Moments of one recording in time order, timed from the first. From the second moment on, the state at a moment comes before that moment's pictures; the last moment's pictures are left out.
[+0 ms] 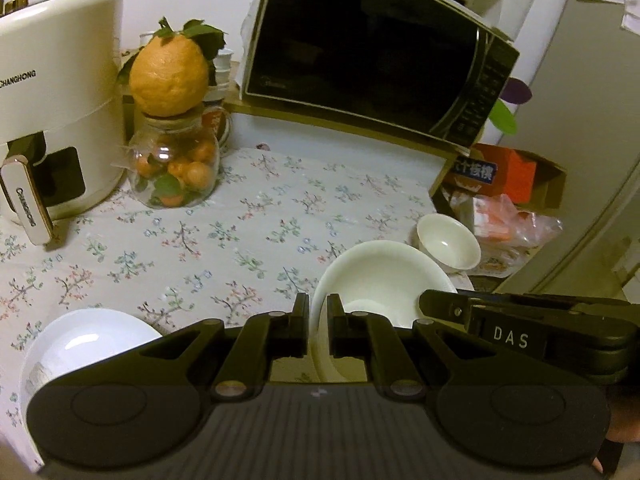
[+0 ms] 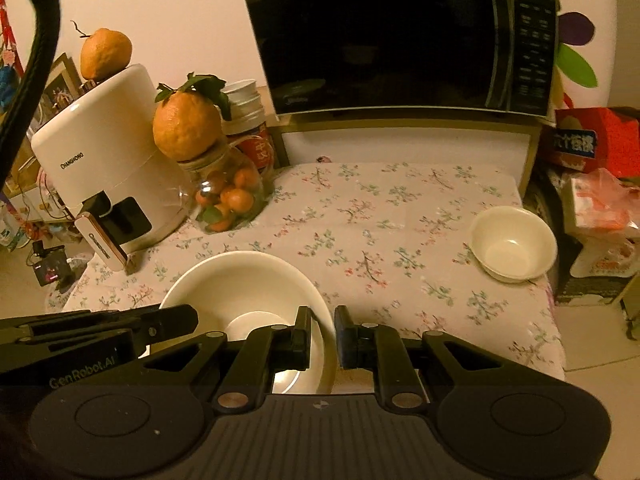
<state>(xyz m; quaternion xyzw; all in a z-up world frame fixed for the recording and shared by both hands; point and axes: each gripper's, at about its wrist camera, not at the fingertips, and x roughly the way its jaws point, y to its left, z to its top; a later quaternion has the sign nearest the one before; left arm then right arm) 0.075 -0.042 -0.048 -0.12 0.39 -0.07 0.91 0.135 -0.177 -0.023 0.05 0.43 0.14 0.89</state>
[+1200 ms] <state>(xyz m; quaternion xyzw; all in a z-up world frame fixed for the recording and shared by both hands) 0.068 -0.104 -0.100 -0.02 0.44 -0.06 0.90 0.116 -0.206 -0.073 0.02 0.51 0.09 0.86</state>
